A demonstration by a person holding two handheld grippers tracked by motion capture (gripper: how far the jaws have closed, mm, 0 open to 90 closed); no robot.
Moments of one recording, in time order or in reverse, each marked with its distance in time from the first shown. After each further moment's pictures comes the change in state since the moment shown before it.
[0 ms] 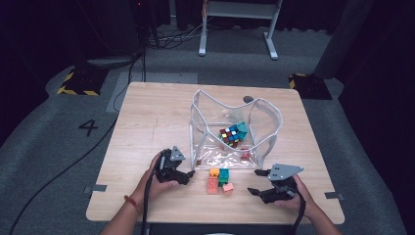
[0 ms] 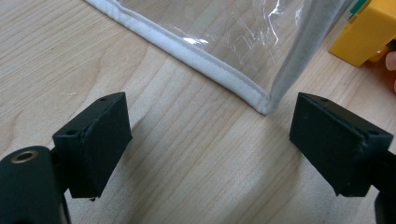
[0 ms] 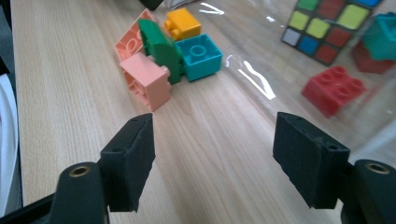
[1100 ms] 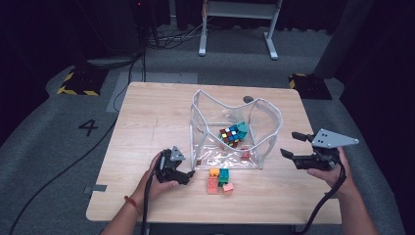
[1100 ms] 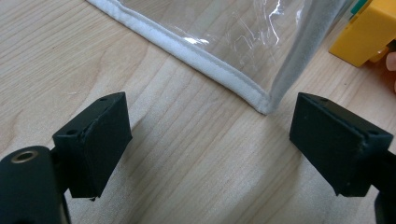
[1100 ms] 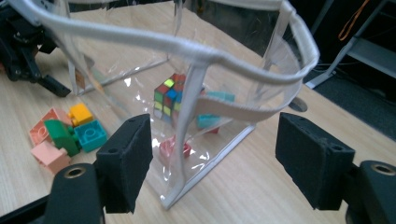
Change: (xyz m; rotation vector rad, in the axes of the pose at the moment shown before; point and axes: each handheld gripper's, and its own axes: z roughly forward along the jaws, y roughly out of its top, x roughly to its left) left arm -0.001 0.000 0.000 0.001 0.006 -0.012; right arm -0.063 0.051 -0.109 -0.149 -0.272 0.021
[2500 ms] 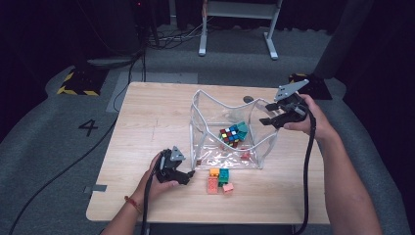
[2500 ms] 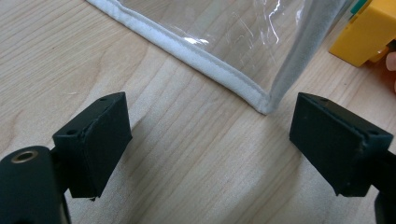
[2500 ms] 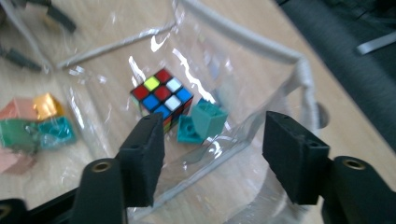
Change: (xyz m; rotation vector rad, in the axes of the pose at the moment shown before) left arm 0.000 0.000 0.000 0.000 -0.001 0.000; right arm -0.060 0.099 0.091 0.307 0.156 -0.141
